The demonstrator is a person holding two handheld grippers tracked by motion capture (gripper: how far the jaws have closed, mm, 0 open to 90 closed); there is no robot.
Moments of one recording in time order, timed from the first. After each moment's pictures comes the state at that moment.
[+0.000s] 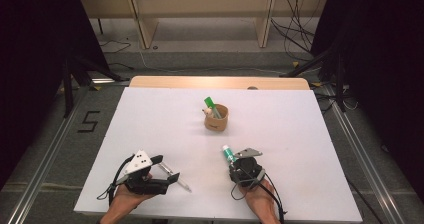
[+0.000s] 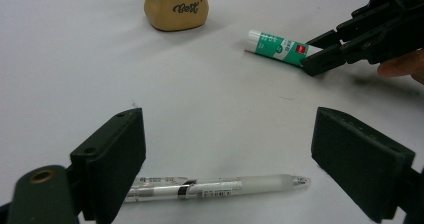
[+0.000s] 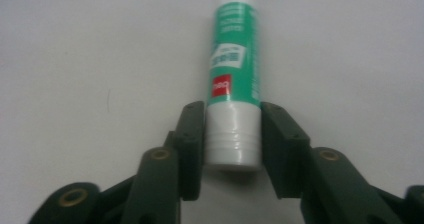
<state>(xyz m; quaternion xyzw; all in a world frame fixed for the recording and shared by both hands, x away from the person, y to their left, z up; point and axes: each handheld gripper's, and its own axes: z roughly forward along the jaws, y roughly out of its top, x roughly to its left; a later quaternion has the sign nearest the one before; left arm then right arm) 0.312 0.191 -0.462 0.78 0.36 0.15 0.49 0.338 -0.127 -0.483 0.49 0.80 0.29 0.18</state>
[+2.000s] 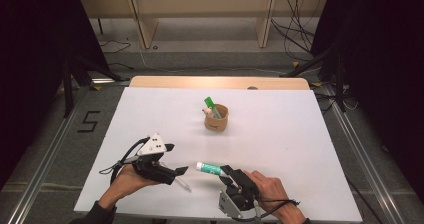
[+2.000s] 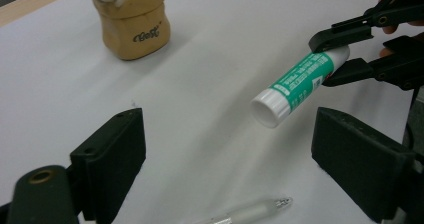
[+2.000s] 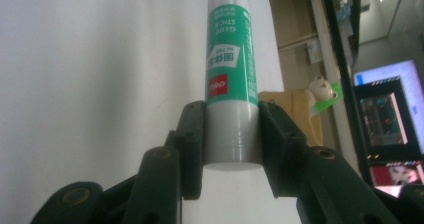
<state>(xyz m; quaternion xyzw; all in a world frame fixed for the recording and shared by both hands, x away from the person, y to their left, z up) 0.340 0.158 -0.410 0.86 0.26 0.12 0.43 0.272 -0.112 -0.471 -0.08 0.84 0.23 0.48</state>
